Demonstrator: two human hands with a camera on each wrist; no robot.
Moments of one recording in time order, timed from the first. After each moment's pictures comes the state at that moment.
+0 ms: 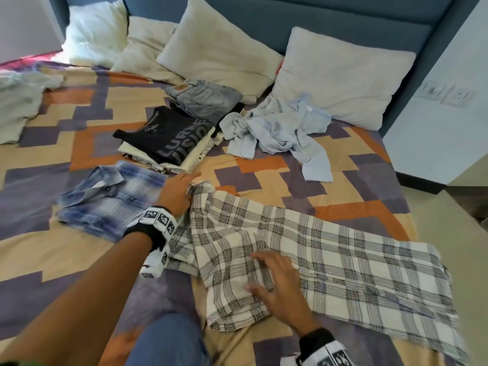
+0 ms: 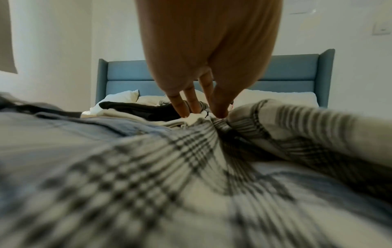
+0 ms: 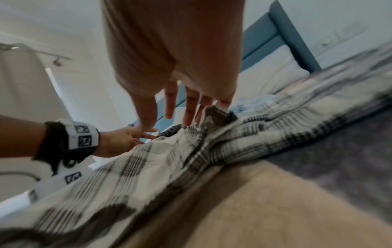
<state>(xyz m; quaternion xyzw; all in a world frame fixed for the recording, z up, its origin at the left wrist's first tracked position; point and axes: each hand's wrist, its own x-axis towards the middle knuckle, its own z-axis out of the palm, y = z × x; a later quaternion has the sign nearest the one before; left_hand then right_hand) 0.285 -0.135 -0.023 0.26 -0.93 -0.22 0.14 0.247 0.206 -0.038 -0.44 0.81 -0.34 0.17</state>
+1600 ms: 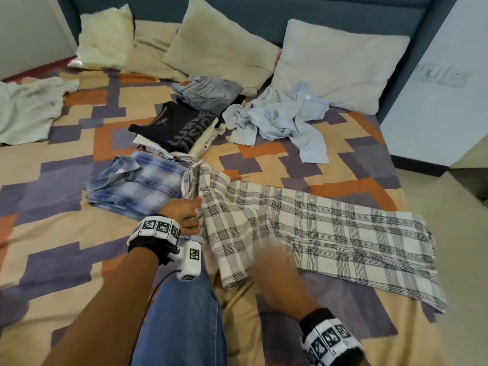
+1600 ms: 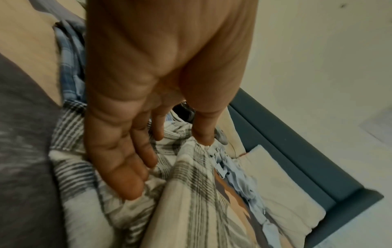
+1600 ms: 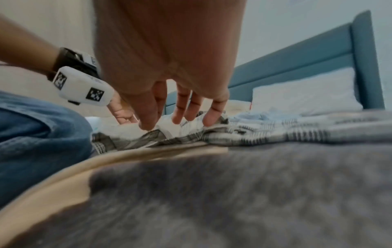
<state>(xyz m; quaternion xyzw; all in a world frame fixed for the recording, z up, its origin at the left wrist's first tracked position) 0.356 -0.037 0.016 0.53 -0.52 -0.67 -0.02 0.290 0.249 -0.049 -0.57 0.81 -0.15 0.03</state>
